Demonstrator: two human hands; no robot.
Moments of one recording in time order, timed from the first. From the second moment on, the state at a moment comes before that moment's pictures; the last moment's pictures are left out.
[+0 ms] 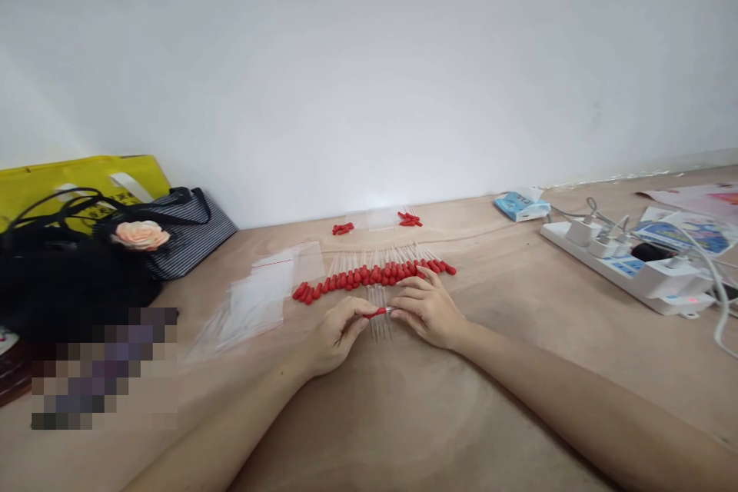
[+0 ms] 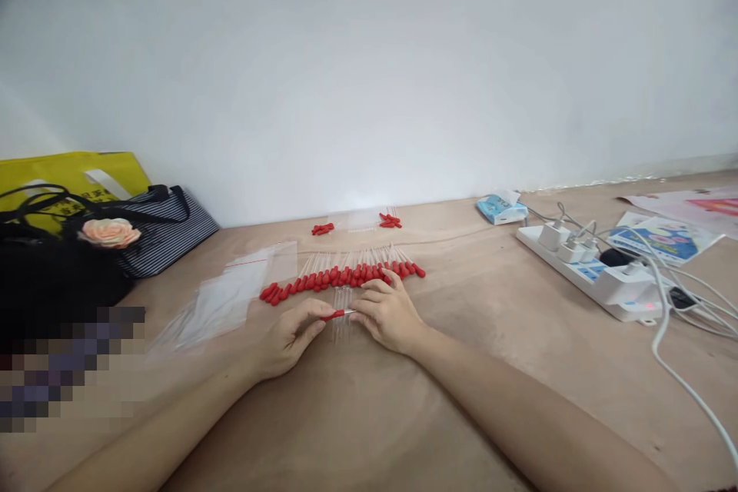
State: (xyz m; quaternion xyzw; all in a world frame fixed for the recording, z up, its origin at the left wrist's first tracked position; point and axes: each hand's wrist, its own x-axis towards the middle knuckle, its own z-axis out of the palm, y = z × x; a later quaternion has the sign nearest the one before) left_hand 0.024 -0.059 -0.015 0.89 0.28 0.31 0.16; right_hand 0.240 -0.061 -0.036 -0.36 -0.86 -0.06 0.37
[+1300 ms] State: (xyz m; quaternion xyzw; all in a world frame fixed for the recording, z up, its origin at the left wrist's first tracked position) left_hand 0.004 -0.045 -0.013 0.75 0.48 0.45 -0.05; right_hand 0.247 -0.062 -0.042 -0.47 -0.80 -0.08 0.35
